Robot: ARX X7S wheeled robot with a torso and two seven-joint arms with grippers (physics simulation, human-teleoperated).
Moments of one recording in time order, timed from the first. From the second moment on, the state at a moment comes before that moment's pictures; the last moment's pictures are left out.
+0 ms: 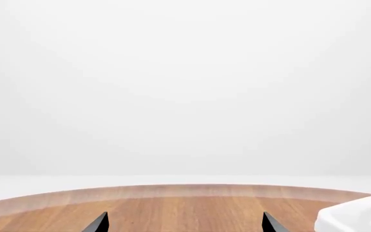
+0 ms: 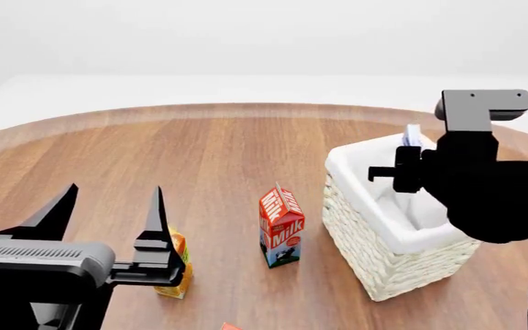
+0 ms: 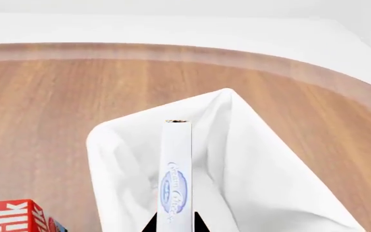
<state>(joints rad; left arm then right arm) -0.17 -0.83 0.38 0.97 -0.83 -0.35 -0.90 0.99 0.53 -0.13 -0.05 1.42 1.40 1.04</state>
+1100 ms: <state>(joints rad) -0.18 -0.84 0.40 0.96 -0.83 -0.34 -0.91 1.10 0.53 -0.24 0.24 1.36 1.35 0.93</state>
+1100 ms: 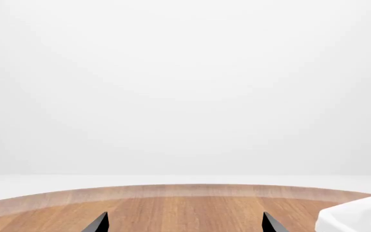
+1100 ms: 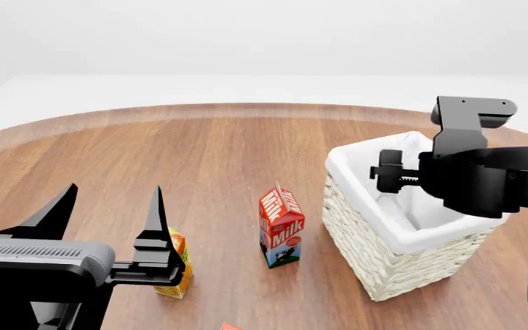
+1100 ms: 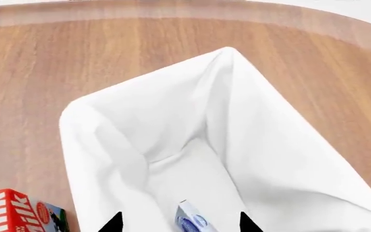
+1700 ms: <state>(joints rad) -0.18 -0.85 0.40 0.96 -0.83 -0.33 -0.91 1.02 0.59 -0.15 -0.08 1.74 1.37 1.22</state>
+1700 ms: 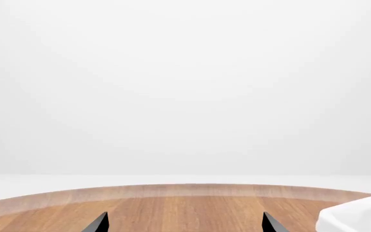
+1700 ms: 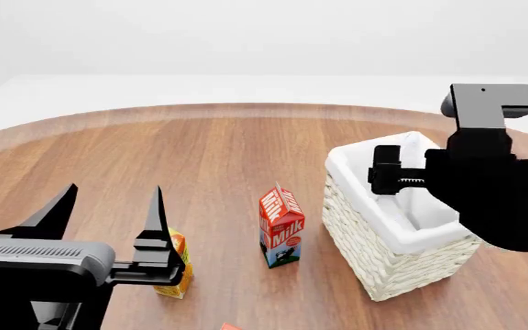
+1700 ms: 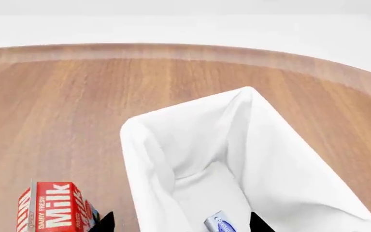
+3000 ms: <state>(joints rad) -0.19 -0.87 0.41 0.95 -0.83 -0.31 -0.91 0.97 0.70 -0.42 -0.75 2.37 1.15 1.46</state>
